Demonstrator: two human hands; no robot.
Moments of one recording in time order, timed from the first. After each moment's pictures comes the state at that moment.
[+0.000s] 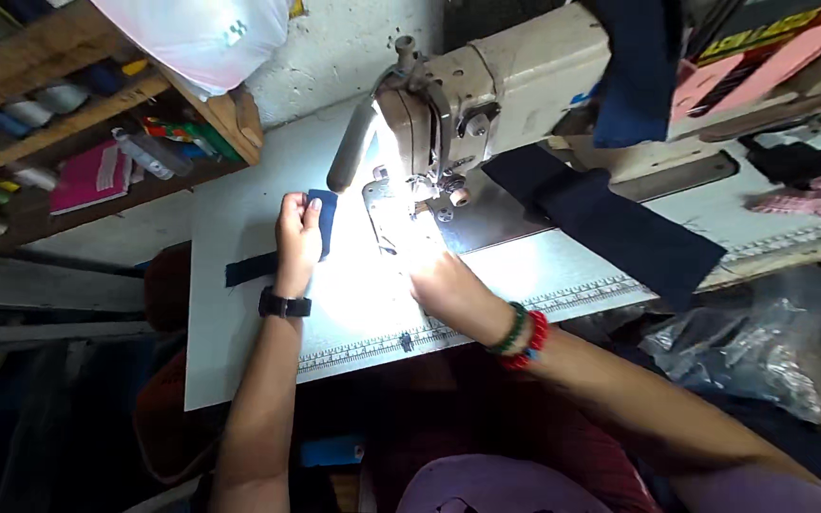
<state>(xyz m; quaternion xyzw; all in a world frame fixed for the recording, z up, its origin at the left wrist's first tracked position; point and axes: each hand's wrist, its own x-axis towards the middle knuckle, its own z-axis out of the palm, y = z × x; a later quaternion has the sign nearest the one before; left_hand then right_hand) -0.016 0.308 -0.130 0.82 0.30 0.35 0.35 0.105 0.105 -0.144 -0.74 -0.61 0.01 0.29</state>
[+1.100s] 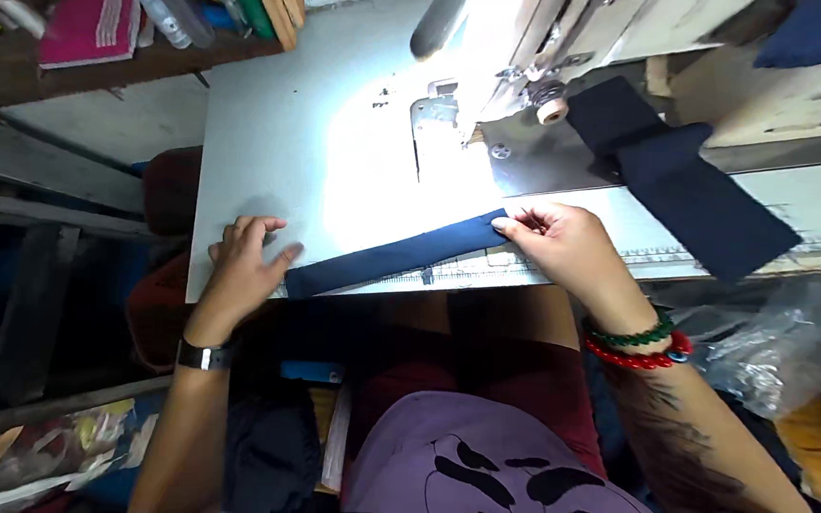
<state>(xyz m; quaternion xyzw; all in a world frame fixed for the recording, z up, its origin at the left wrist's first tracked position) -0.201 0.242 -0.111 0.89 0.41 0.09 0.20 0.140 0.029 -0.150 -0.80 -0.44 0.17 0.37</state>
